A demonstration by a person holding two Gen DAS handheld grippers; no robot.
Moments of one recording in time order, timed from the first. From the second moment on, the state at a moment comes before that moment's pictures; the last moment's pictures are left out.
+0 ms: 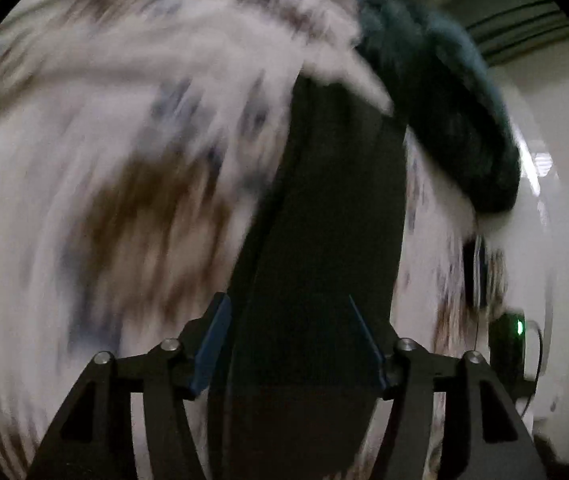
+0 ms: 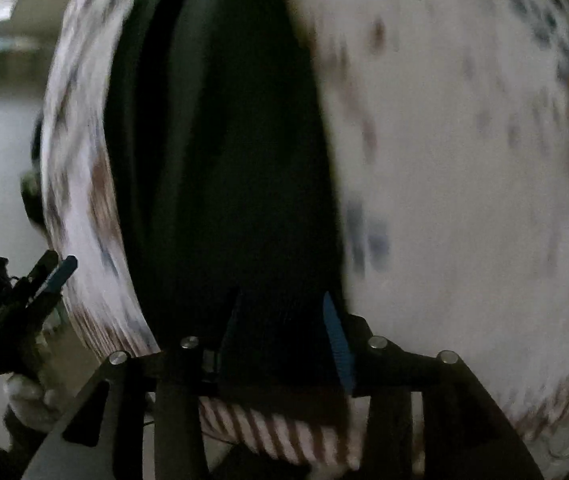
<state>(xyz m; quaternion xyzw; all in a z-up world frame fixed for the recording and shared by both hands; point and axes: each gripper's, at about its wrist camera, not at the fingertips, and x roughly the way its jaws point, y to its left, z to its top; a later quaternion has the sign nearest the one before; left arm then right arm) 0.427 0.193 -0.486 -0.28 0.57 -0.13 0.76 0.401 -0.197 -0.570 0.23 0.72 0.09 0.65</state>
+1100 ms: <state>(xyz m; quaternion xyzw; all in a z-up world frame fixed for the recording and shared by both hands) 0.647 0.147 -0.529 -0.26 0.55 -0.18 0.77 0.604 -0.207 -0.611 0.24 0.66 0.06 0.71</state>
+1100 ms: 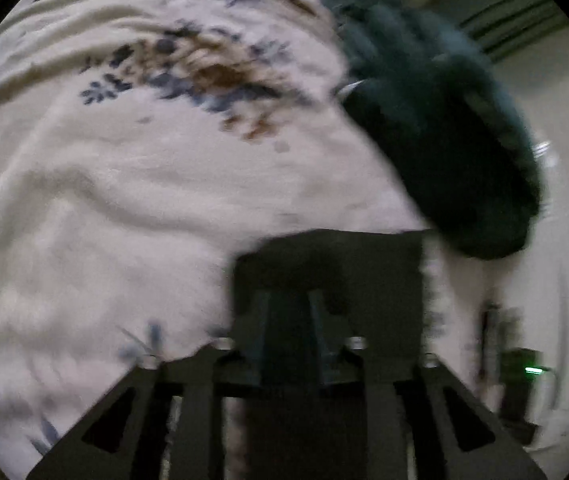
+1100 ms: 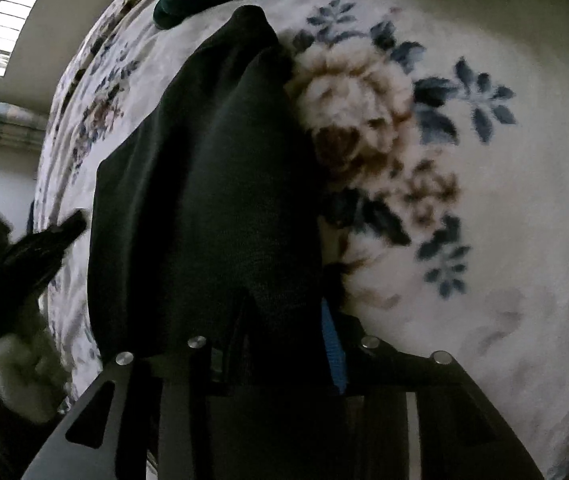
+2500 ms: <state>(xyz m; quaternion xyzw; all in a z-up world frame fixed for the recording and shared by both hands) 0.649 0.103 -0.531 -0.16 0.58 -0.18 0.78 0.557 -0.217 -0.606 0.27 0.67 0.06 0.69</state>
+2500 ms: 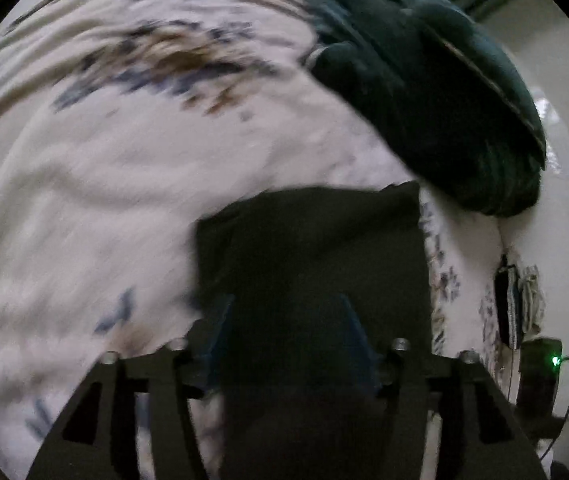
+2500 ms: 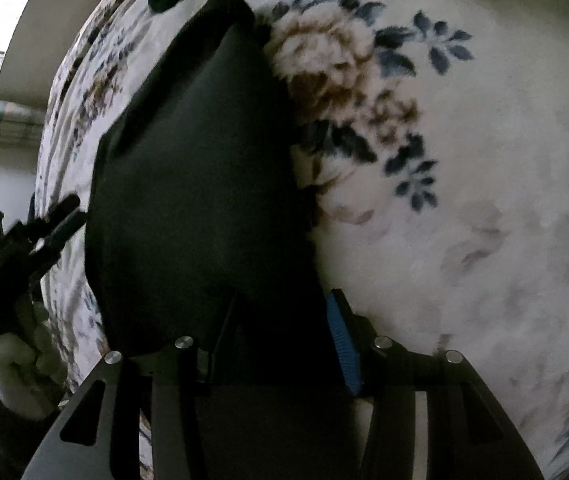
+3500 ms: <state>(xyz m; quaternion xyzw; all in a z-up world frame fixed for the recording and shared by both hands) 0.312 0.134 -0.555 -0.24 0.72 -0.09 0.64 0.293 -0.204 -0.582 0.24 0.79 0.10 0.55</state>
